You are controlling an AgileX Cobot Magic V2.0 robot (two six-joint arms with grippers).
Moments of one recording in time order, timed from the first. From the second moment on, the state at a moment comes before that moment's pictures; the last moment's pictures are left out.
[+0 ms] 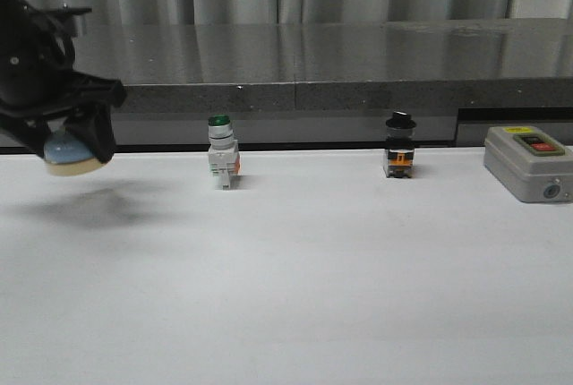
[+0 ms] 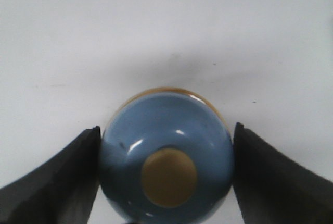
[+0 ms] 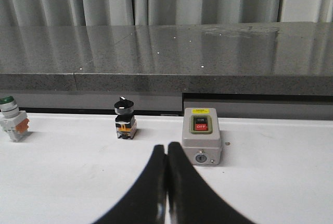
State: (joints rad) left arm -0.19 1.88 -1.33 -0.12 0.63 0.04; right arm 0.12 -0.01 0.03 -0.03 0.03 0.08
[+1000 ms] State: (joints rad) left arm -0.70 1.92 -1.33 -0.13 0.52 0.04; right arm 0.12 -0.01 0.03 -0.03 0.03 0.08
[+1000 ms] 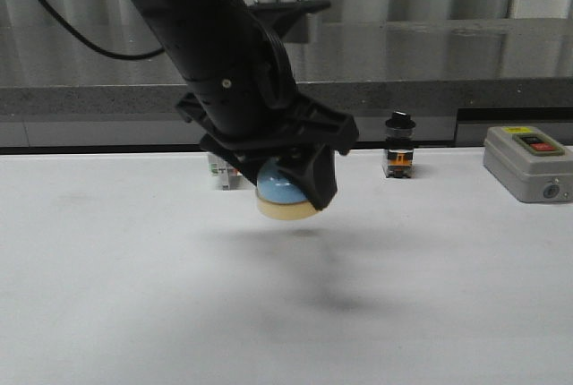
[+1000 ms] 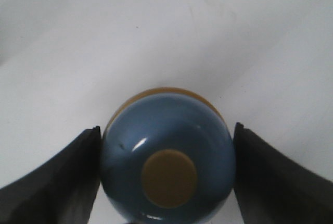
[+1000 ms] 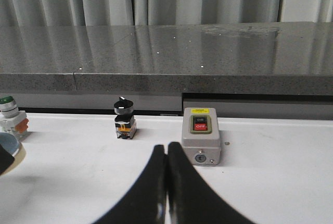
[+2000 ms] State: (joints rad) left arm -0.71 2.03 -1.34 -0.17 0.49 0.04; right arm 0.12 -0.01 0.03 -0.03 0.03 0.08
